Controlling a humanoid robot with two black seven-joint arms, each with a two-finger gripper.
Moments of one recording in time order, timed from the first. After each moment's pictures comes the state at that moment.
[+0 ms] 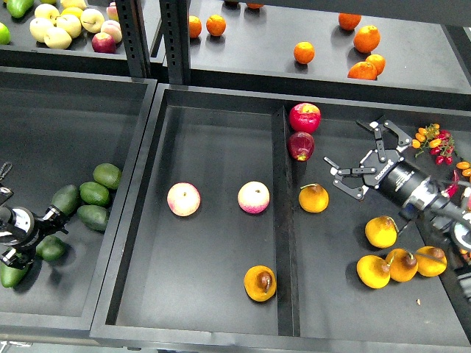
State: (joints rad) left arm -0.77 0.24 -0.27 -0.17 0.59 -0.49 0.49; right arm 0.69 -0.52 0.82 0.81 0.16 0.58 -0.49
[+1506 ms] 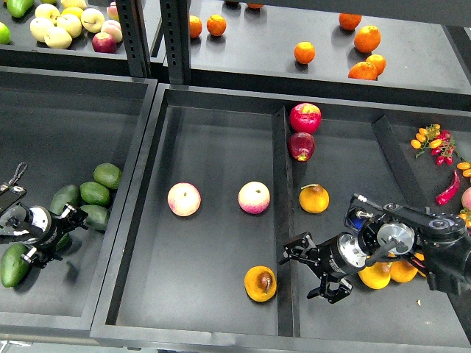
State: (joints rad) left arm -0.76 0.22 -0.35 -0.17 0.59 -0.49 0.49; right arm 0.88 -0.26 -0.10 0.72 -0.09 0.58 -0.49
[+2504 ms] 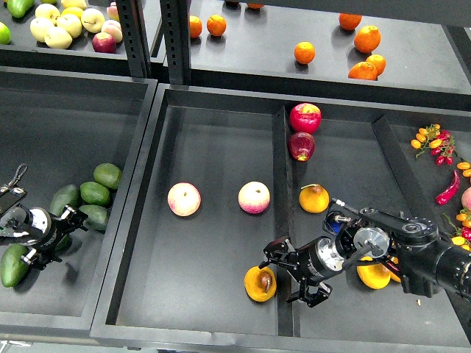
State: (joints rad) left arm -0.75 0.22 -0.34 -0.17 0.59 -0.49 0.49; right arm 0.86 -0.15 -0.08 0.63 -0.09 0.58 -0.49
